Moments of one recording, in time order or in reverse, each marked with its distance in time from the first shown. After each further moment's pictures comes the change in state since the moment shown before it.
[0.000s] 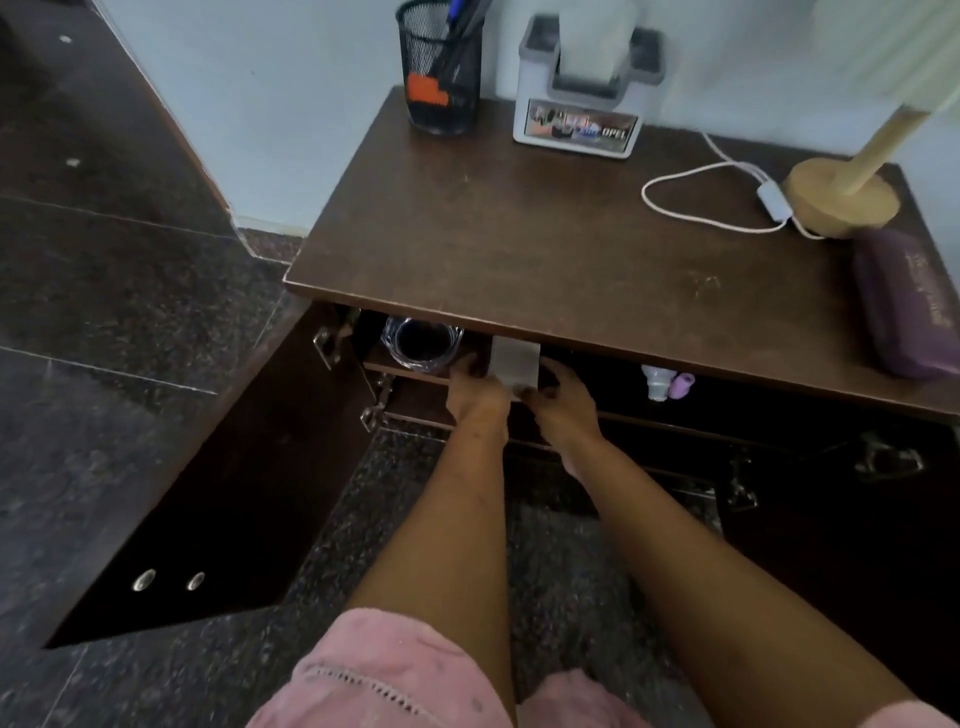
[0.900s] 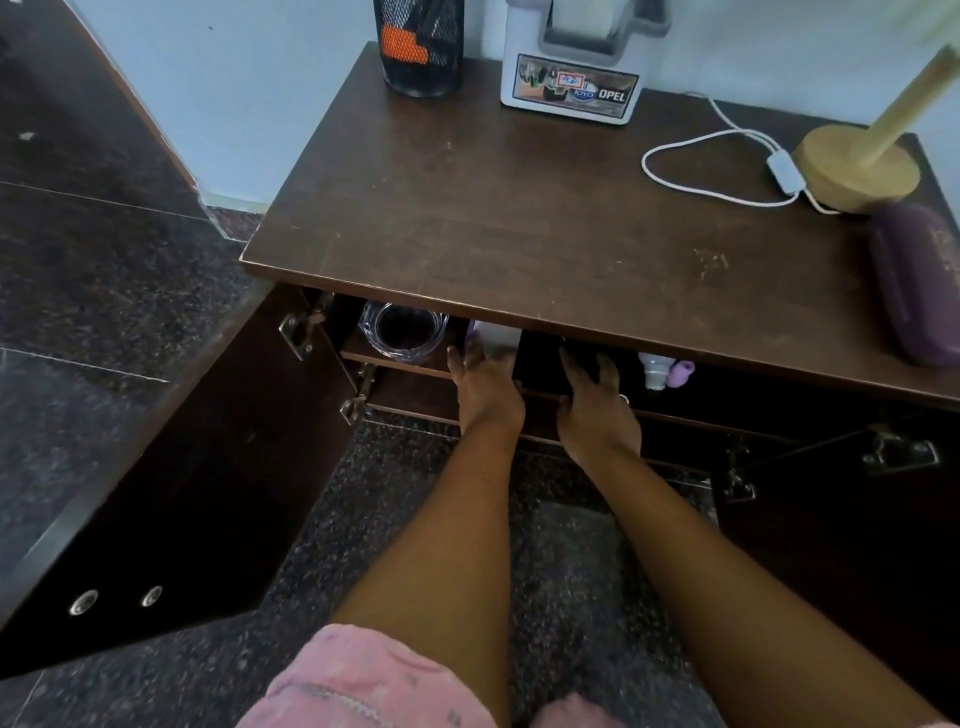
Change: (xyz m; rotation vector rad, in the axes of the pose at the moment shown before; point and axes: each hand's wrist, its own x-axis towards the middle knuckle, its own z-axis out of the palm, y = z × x) left_hand 0.015 -0.025 0.011 0.959 -0.188 0.635; right_hand 0.006 0.033 -0.033 -0.888 0.144 -0.160
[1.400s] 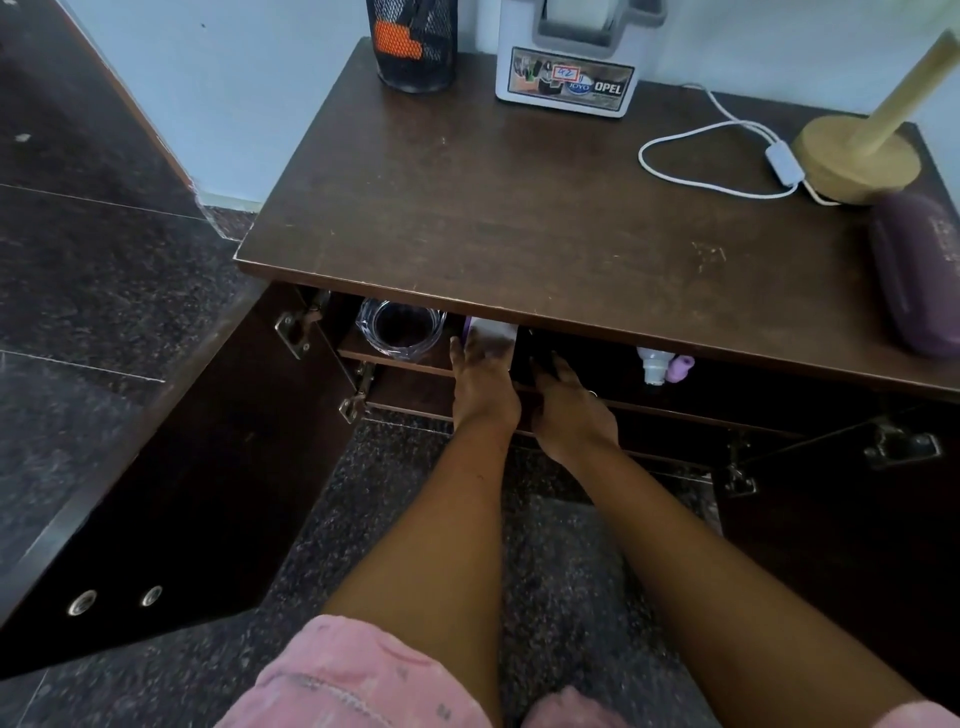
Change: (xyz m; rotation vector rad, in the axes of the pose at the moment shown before) left_hand -0.004 0.001 -0.008 0.095 -0.078 0.042; right_hand 0.001 -0.015 0.009 -0.070 -0.116 -0.117
